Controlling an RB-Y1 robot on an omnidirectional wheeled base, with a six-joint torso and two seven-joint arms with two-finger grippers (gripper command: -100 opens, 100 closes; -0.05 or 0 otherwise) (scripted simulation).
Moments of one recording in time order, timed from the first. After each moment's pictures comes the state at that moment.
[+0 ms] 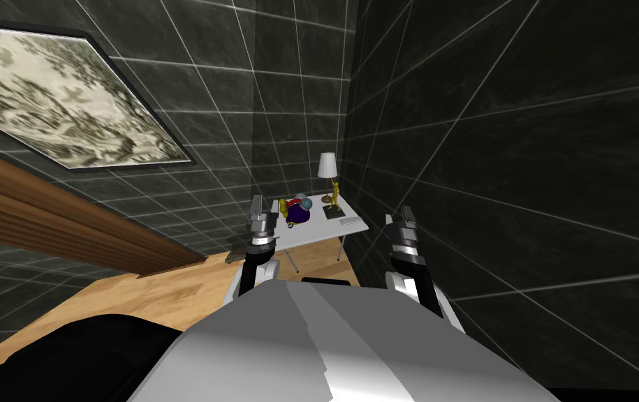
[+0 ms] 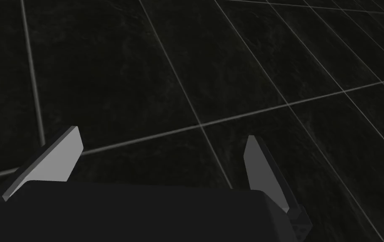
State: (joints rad) left arm 0.47 0.05 -0.05 -2.30 -0.10 -0.56 0.07; right arm 0.51 -0.02 -0.07 -2.20 0.02 -0.36 -0.08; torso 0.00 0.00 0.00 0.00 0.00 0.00
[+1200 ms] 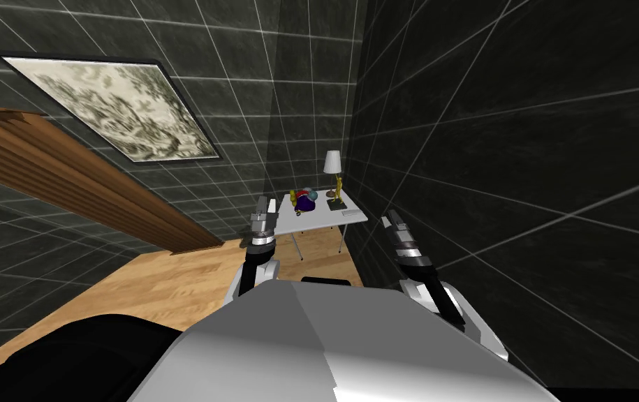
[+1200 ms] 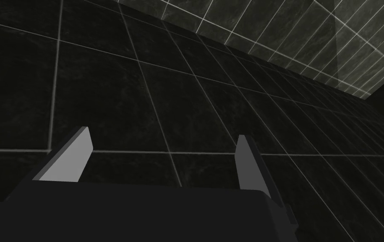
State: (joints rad) left arm 0.47 0.05 -0.05 -2.30 -0.10 -0.56 0.07; right arm 0.53 -0.34 -0.06 -2.15 0.04 -0.41 -0.07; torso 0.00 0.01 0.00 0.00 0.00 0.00
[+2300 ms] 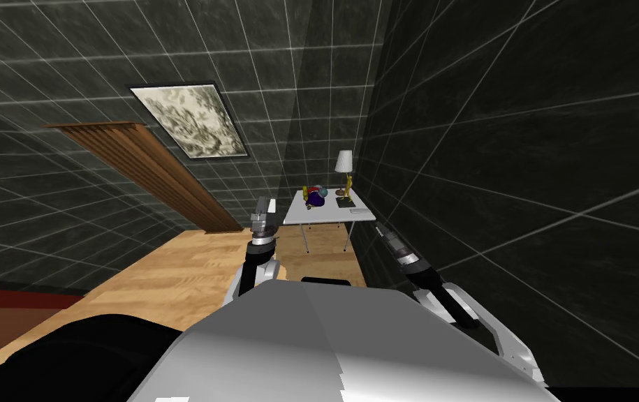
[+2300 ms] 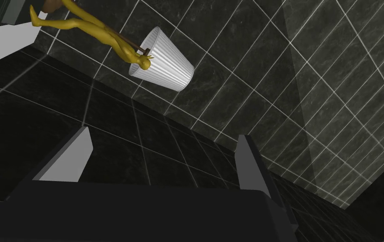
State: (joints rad) left arm 0.47 0.05 -0.05 -2.30 -0.10 -0.56 0.07; right arm 0.56 -0.63 0.02 -2.04 0.08 -0.44 -0.03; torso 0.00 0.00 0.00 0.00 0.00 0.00
